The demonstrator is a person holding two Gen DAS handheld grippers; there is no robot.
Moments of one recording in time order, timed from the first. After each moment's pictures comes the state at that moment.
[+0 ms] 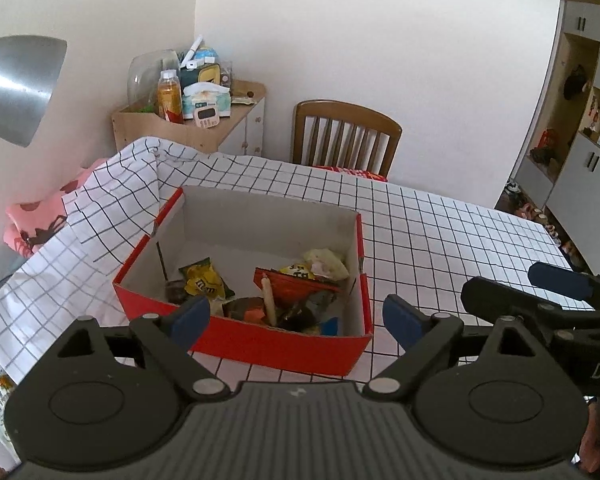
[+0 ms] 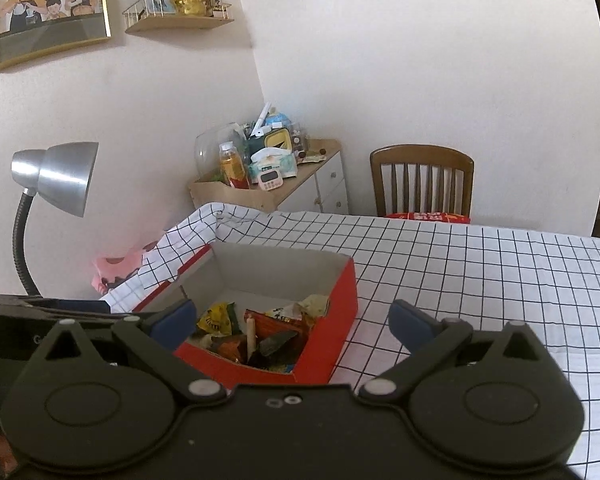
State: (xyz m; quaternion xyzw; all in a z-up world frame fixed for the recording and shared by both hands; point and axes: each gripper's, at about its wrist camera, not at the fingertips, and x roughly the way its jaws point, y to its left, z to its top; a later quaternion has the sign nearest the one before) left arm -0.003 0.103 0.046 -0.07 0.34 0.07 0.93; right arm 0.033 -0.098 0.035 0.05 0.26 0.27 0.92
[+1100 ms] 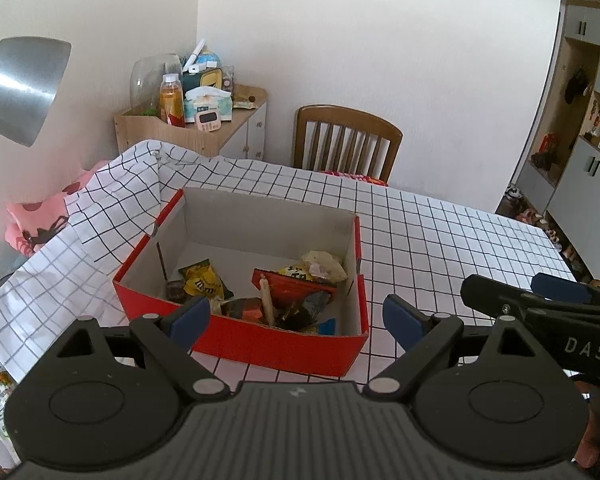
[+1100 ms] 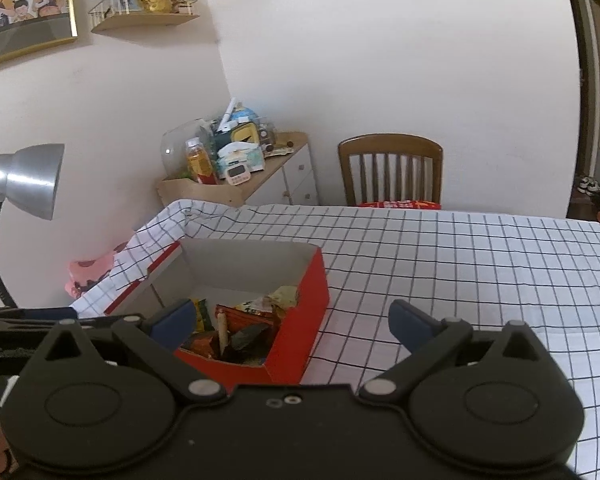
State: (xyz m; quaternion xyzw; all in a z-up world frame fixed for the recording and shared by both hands) left arm -0.009 0.098 0.048 -0.07 0.33 0.08 0.94; right arm 0.036 -0.104 0.027 0.05 0.28 0.22 0.93
